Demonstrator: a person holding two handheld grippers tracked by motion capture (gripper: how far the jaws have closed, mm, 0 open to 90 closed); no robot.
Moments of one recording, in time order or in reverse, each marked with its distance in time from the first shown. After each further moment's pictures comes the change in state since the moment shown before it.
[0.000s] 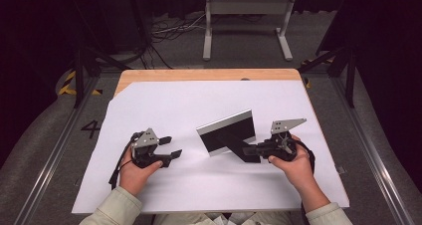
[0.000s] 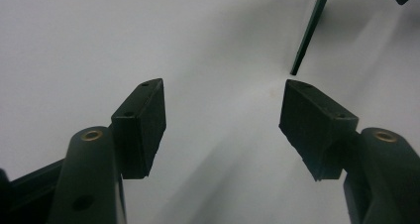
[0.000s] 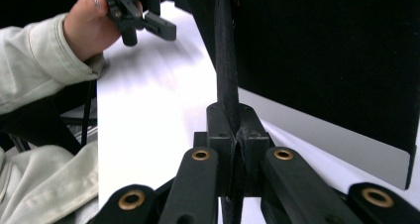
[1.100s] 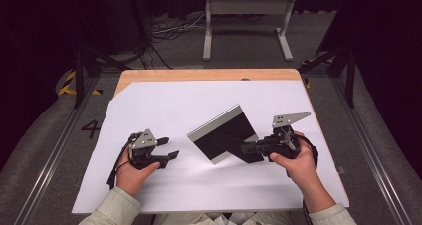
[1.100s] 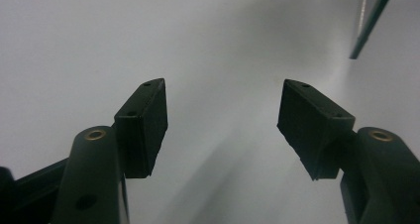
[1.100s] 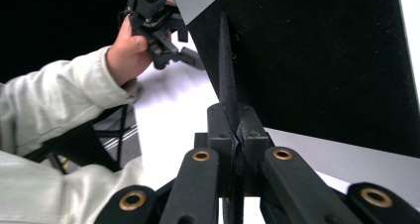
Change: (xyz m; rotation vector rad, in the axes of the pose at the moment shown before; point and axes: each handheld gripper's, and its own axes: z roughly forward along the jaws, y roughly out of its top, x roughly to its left) left arm 0.000 -0.002 -0.007 0.027 0.020 0.025; right arm 0.027 0.031 -0.012 -0.033 0.043 0.041
